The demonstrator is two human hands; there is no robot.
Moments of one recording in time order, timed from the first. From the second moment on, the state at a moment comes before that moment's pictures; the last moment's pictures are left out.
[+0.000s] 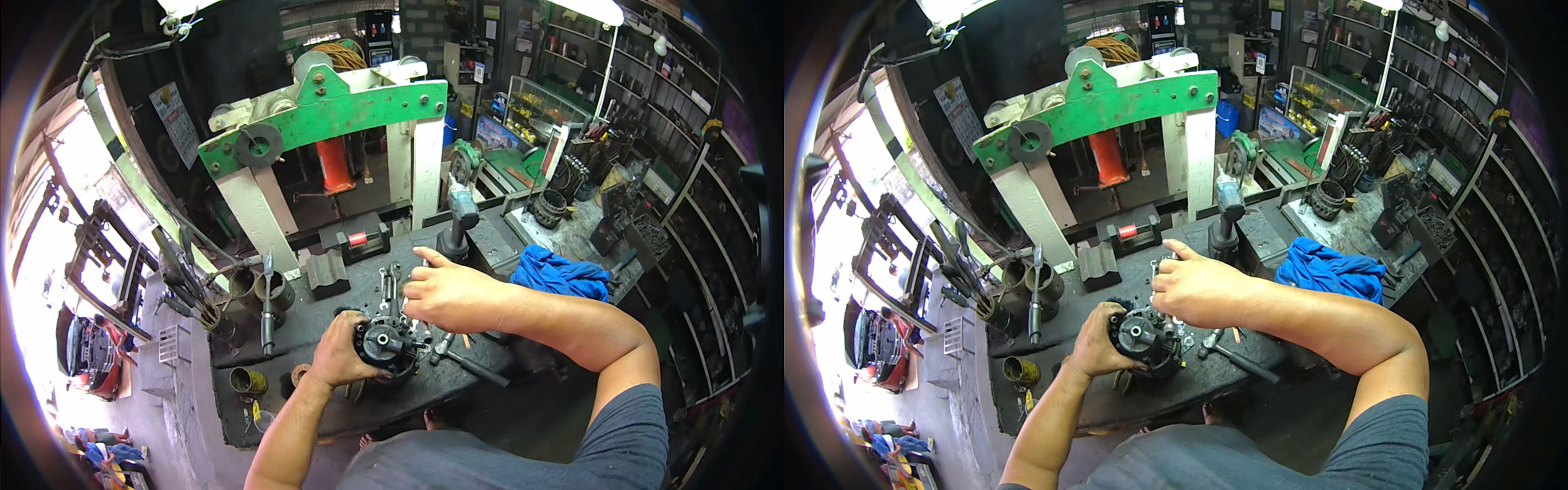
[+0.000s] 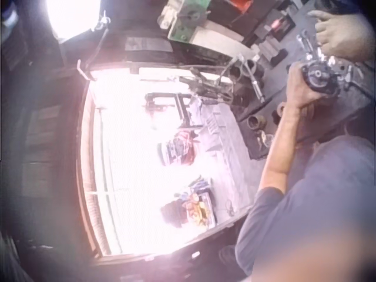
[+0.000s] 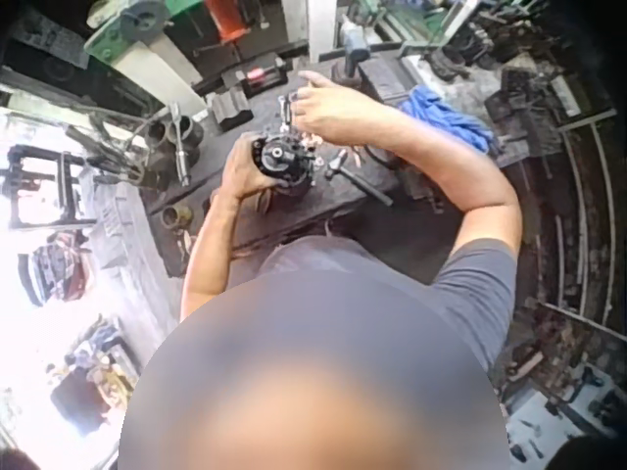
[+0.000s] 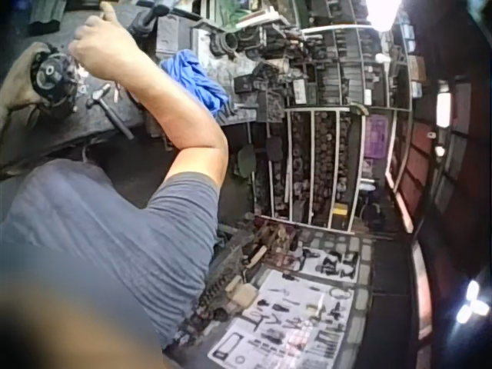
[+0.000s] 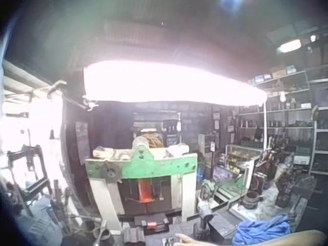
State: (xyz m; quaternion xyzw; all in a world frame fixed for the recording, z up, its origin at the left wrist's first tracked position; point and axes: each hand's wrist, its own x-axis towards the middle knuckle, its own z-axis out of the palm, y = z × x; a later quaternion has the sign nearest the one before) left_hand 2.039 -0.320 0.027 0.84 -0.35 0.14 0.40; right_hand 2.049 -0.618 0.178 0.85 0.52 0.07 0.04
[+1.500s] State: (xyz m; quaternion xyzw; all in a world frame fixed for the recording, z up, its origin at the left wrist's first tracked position) left_hand 2.015 -0.381 0.005 0.78 -0.24 0.18 0.55; right_hand 1.993 -0.579 0.077 0.78 0.16 -0.06 -0.60
